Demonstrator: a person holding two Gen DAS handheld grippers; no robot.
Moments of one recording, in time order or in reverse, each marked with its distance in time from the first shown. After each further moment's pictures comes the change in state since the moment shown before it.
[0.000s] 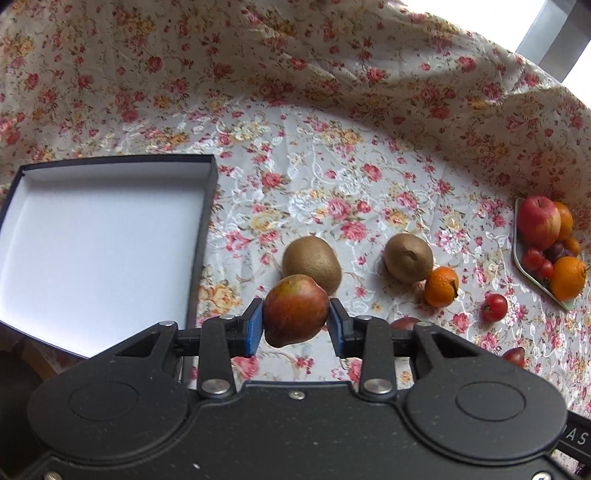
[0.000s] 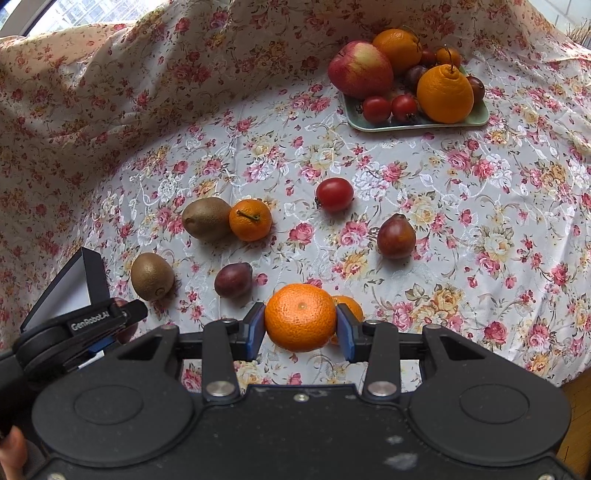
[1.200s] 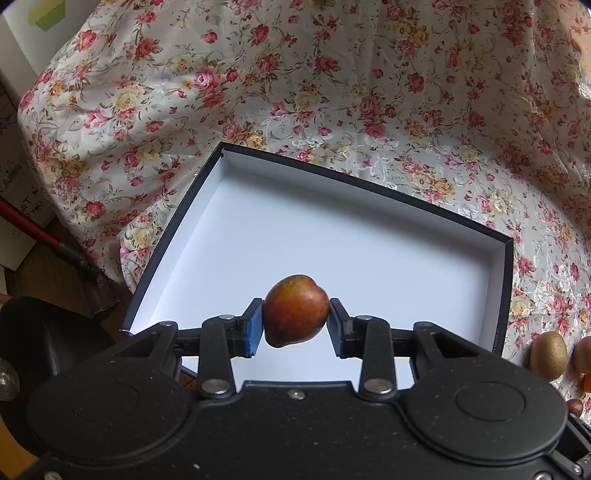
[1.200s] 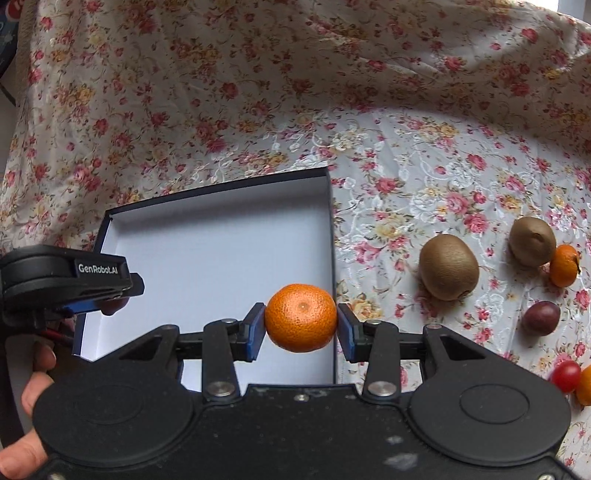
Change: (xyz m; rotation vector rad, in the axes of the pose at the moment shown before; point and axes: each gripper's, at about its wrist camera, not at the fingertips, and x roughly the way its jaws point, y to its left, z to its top) left arm 0.006 0.219 0.031 -0.266 0.020 0.236; right arm 0.064 0.258 -0.079 -0.511 -0.022 0.204
